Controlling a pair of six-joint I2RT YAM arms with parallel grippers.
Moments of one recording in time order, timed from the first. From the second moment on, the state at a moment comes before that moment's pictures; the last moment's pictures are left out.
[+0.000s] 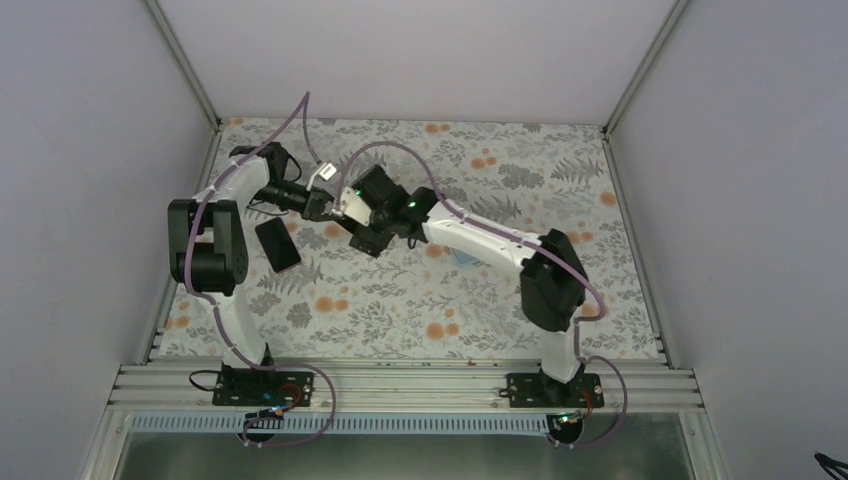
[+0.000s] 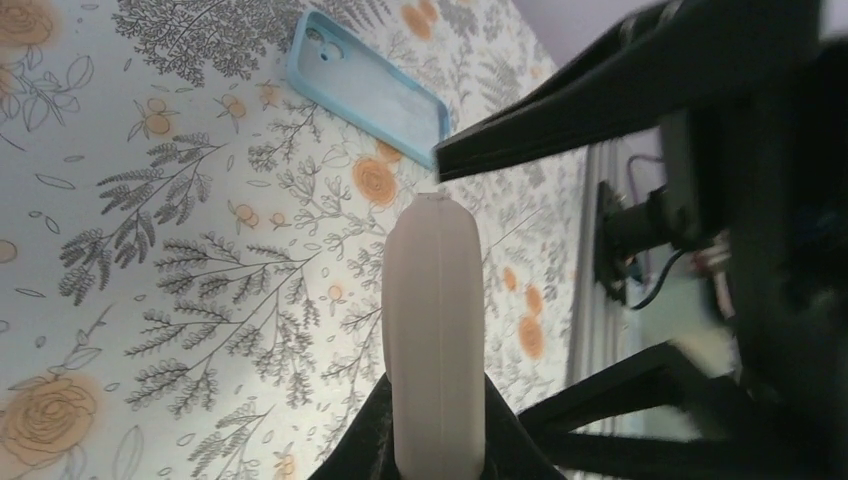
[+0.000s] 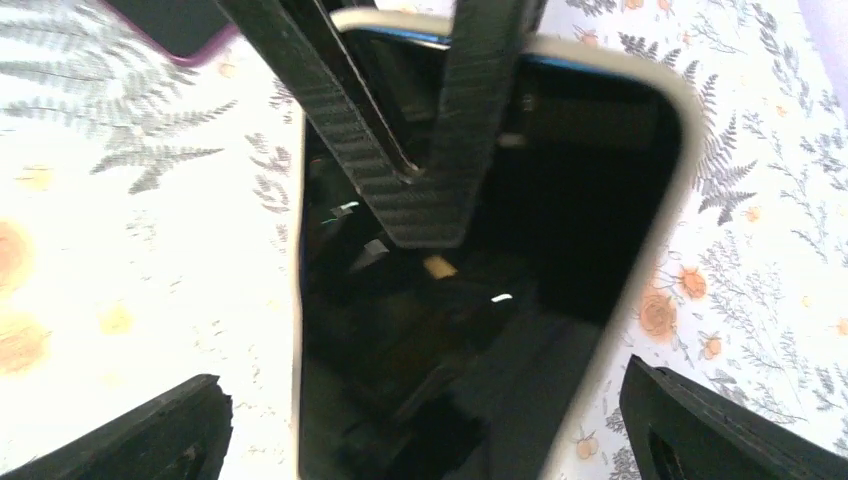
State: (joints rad) left arm -0.01 1.93 1.47 -1.20 1.14 0.77; right arm 0.95 1.97 1.68 -0.61 0.15 -0.37
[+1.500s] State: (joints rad) left arm -0.28 1.59 1.43 -1.23 1.03 1.38; right arm 0.51 1.60 1.26 -0.71 -0.64 -0.82
